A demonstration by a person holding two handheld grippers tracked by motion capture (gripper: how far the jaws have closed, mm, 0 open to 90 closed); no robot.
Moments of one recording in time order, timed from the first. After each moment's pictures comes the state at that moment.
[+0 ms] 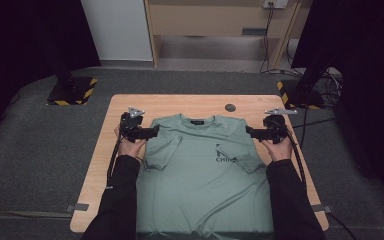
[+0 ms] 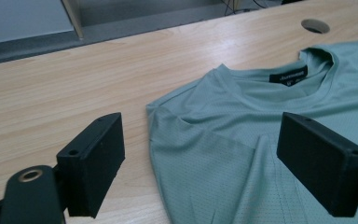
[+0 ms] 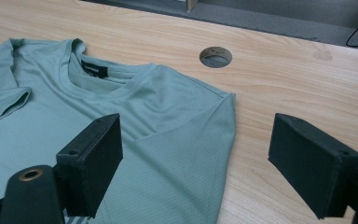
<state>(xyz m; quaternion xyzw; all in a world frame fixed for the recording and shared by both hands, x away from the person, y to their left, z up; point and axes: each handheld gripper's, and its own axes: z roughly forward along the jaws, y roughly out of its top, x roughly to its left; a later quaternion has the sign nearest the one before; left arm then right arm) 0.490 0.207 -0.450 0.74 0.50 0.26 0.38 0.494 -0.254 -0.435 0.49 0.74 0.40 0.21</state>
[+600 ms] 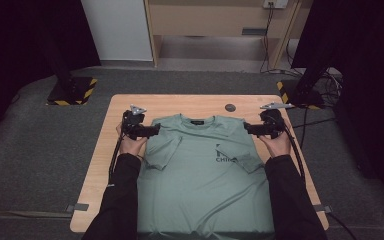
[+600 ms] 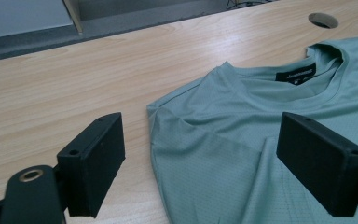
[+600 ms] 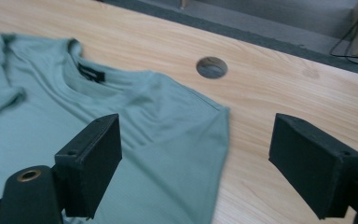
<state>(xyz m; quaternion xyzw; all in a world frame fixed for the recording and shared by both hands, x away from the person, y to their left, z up) 0.501 0.207 -0.447 0.74 0.51 0.25 0.37 0.501 -0.238 -0.414 0.48 0.76 0.37 0.23</state>
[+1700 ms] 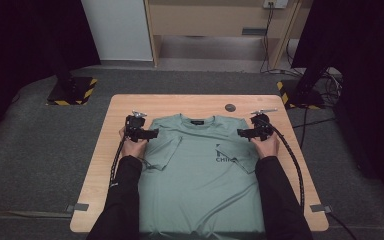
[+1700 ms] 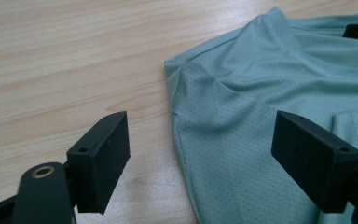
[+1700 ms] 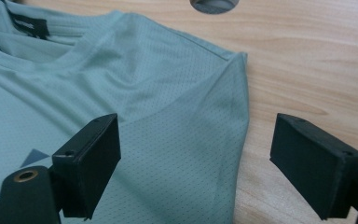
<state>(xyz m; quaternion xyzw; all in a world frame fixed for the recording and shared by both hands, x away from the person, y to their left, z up) 0.531 0.220 -0.508 0.75 0.54 0.21 0.33 0.548 -0.237 -0.496 0.53 0.76 0.33 0.17</state>
